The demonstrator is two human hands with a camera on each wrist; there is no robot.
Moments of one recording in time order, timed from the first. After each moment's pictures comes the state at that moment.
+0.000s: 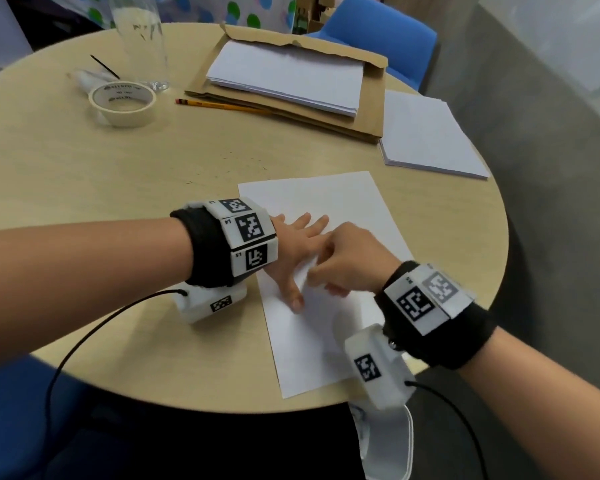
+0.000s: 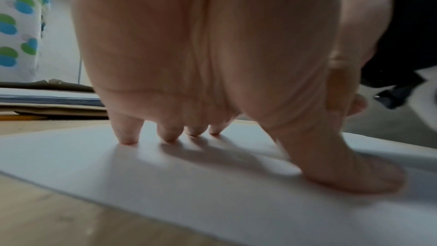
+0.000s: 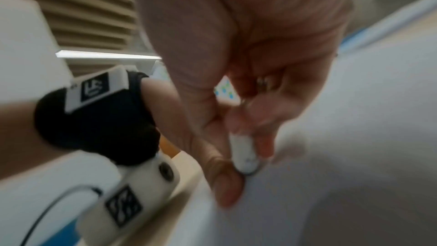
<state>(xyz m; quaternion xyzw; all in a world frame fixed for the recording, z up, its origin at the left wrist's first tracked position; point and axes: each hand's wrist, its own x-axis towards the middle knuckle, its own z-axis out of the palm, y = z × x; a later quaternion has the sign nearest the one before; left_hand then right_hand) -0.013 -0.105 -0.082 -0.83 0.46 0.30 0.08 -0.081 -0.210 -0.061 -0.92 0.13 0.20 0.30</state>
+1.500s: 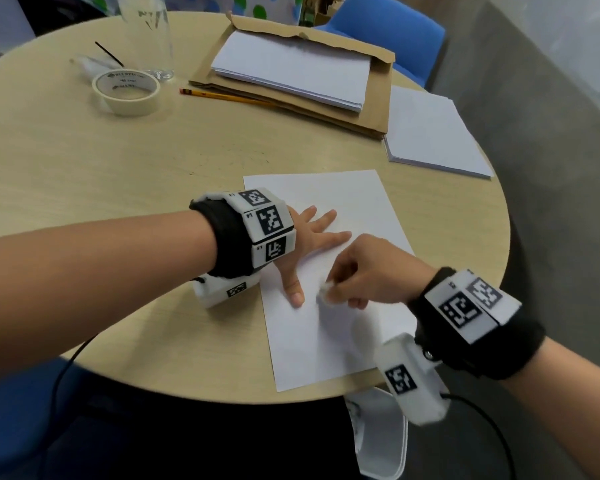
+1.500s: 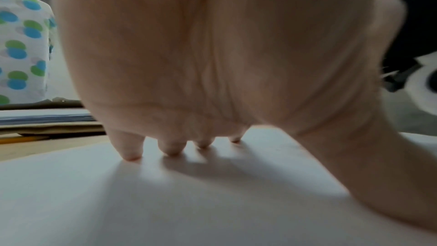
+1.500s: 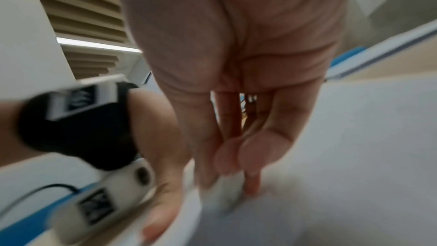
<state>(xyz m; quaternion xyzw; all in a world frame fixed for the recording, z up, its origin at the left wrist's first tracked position) -0.009 -0.114 -0.080 -0.83 0.45 0.31 0.14 -0.097 -0.232 -0.057 -0.92 0.04 0.27 0.27</state>
